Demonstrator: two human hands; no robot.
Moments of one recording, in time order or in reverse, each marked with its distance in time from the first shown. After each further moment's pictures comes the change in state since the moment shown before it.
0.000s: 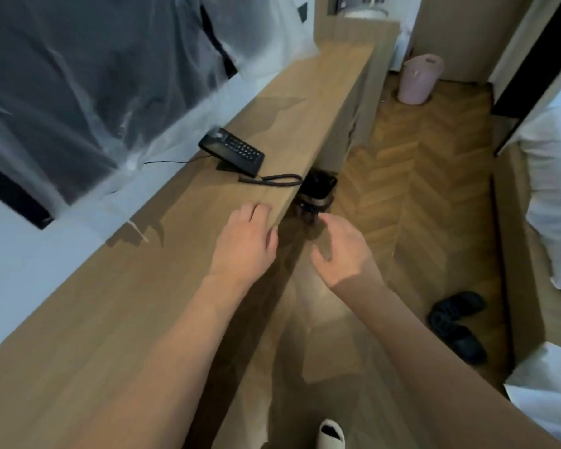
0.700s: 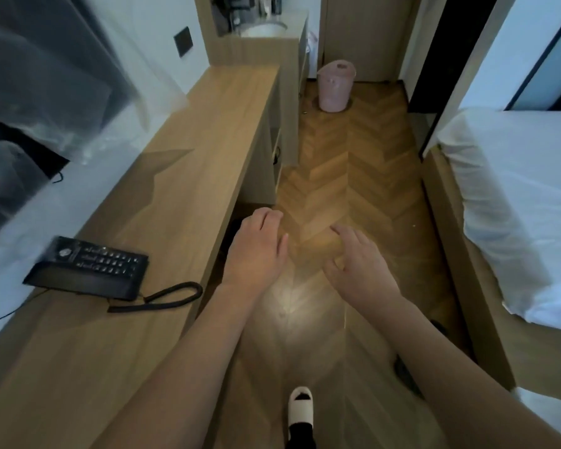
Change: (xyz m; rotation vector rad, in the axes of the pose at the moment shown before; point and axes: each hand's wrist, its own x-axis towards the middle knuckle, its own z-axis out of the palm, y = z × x) left_hand 0.362 0.157 0.197 -0.155 -0.079 0.211; right_hand 0.277 0.225 -0.146 -0.125 0.078 0.268
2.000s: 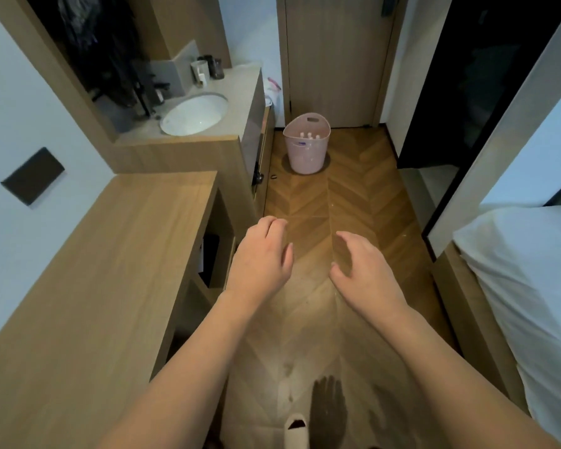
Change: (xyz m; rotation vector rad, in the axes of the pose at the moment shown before) left_hand 0.828 -0.015 0.290 -0.045 -0.090 0.100; right_hand 0.827 0.227 -0.126 0.088 0.106 0.073
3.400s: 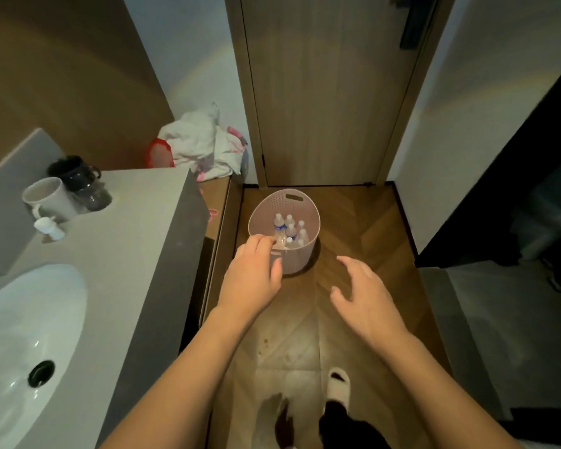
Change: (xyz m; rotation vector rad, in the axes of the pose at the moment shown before) left_hand 0.973 -0.164 0.309 -0.083 -0.129 -0.049; right_hand 0.991 0.214 -0.029 0.047 -0.102 0.172
